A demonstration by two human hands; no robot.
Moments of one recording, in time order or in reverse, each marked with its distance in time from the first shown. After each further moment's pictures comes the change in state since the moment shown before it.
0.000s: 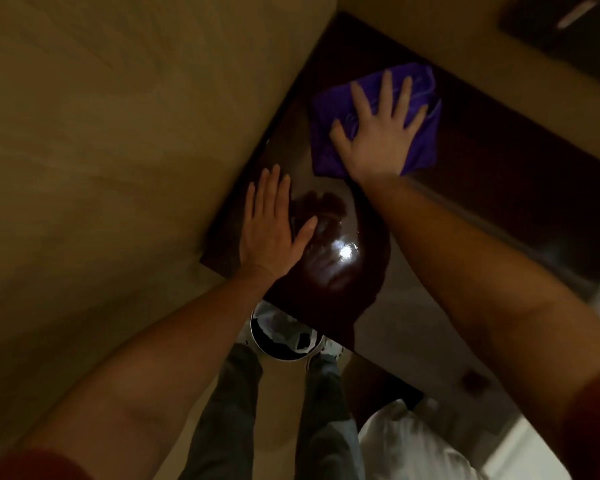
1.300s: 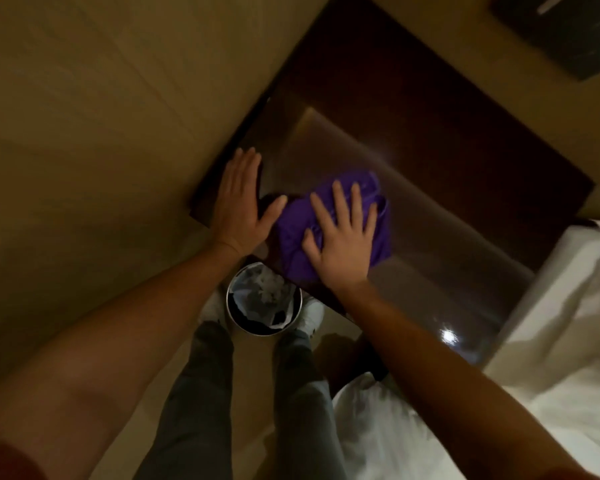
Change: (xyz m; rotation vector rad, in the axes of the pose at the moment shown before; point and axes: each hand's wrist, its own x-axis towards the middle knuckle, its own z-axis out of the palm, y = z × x) left_hand -0.051 -0.020 -0.014 -0.442 0.109 -0.020; right_hand -0.230 0.009 0.011 -0.041 -0.056 -0.230
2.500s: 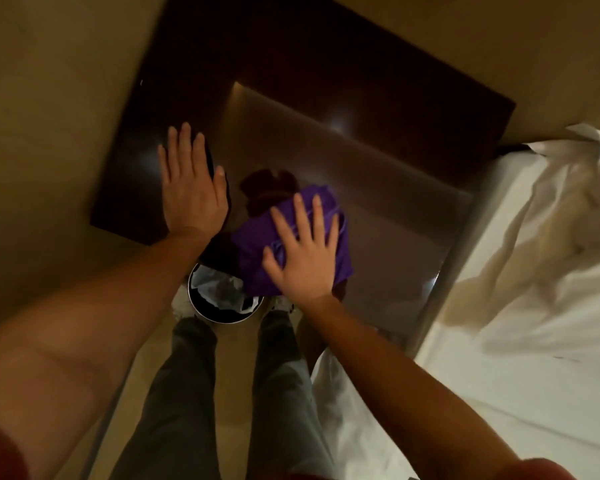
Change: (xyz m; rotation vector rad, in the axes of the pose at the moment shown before) left_hand 0.026 0.058 0.060 0.511 -0.011 -0.048; right_hand -0.078 0.056 0.008 0.101 0.007 0.153
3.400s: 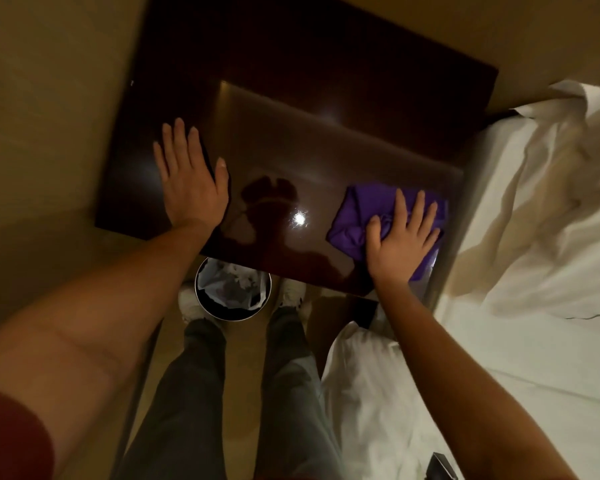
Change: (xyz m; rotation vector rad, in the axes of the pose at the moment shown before) left_hand -0.004 0.000 -0.002 -0.013 -0.008 0.016; right_hand -0.039 0.103 -0.037 0.056 0.139 0.677
